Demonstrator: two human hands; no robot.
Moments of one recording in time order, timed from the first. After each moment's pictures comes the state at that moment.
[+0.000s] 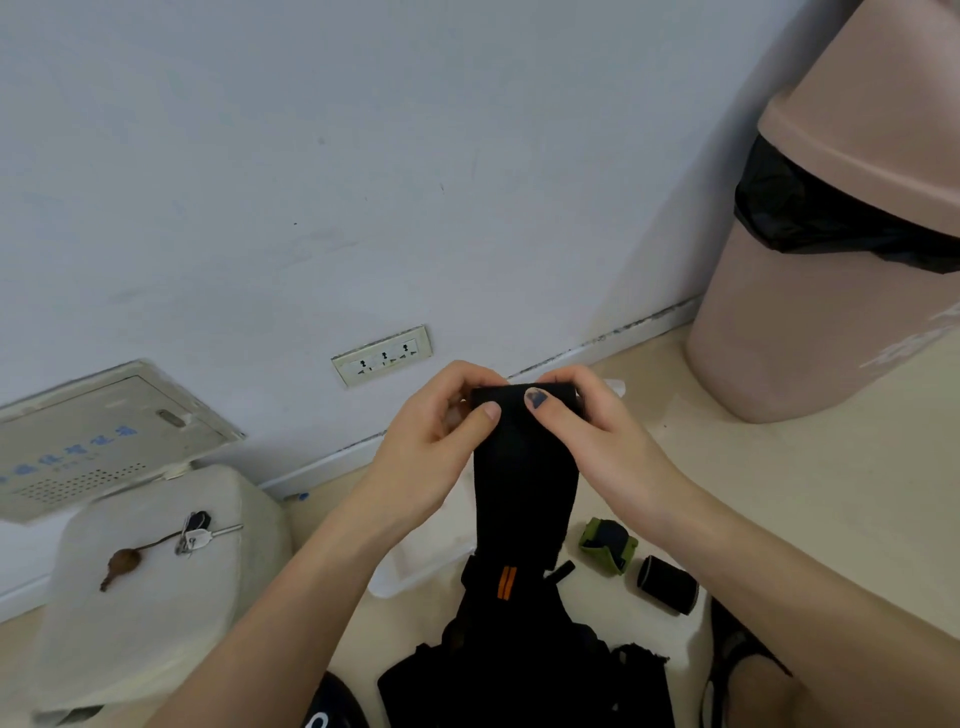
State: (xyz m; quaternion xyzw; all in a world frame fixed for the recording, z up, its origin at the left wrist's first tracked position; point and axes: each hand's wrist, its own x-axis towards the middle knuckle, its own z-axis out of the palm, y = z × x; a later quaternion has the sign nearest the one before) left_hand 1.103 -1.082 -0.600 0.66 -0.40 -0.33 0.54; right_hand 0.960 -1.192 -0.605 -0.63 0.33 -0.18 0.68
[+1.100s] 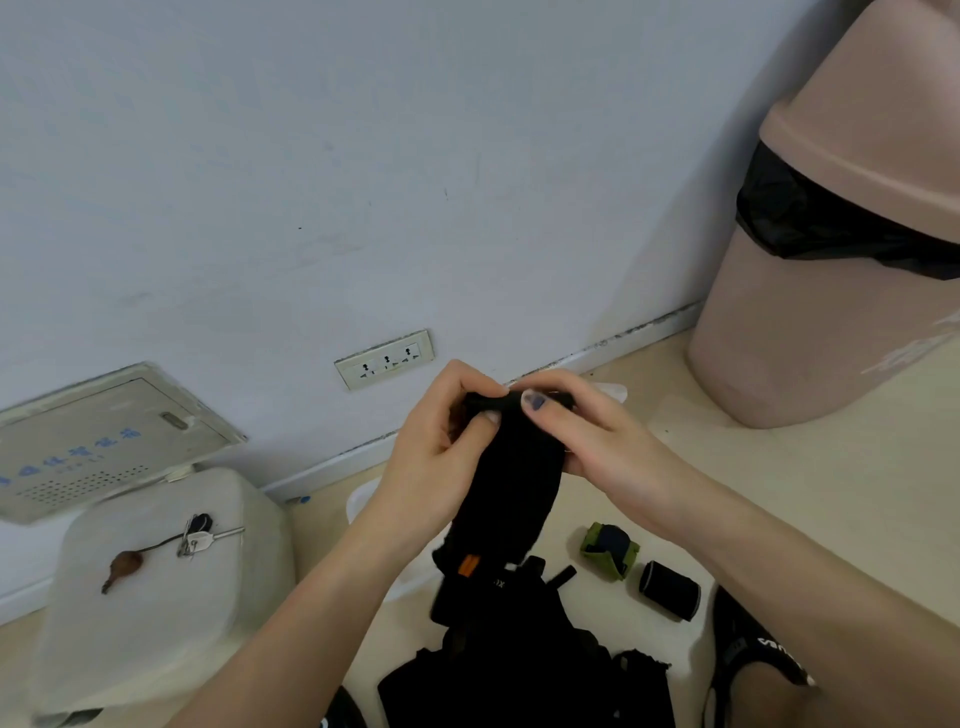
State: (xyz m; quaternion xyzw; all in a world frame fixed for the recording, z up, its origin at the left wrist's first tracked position) left_hand 1.090 -1.080 -0.600 0.67 -0.38 -0.29 0.57; right_hand 0.959 -1.201 -0.603 -0.63 0.27 -0.13 0.72
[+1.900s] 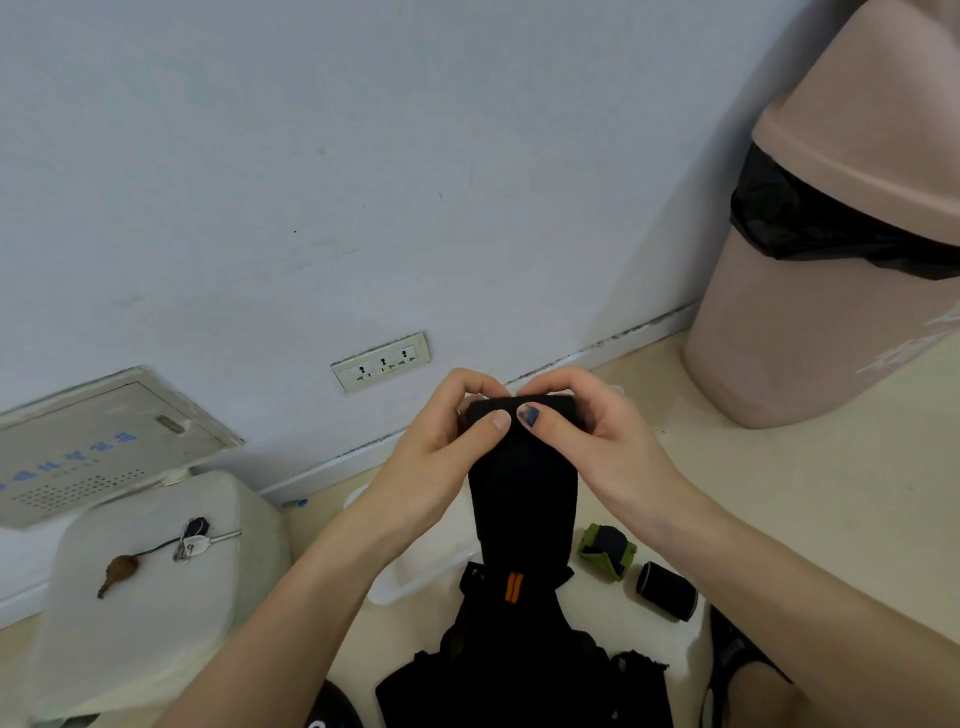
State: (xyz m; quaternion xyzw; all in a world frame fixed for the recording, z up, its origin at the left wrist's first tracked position) left_hand 1.093 -1.080 -0.595 0.60 -0.36 -0.42 0.58; right_hand 0.955 -1.197 -0.607 -0.63 0.26 -0.23 0.70
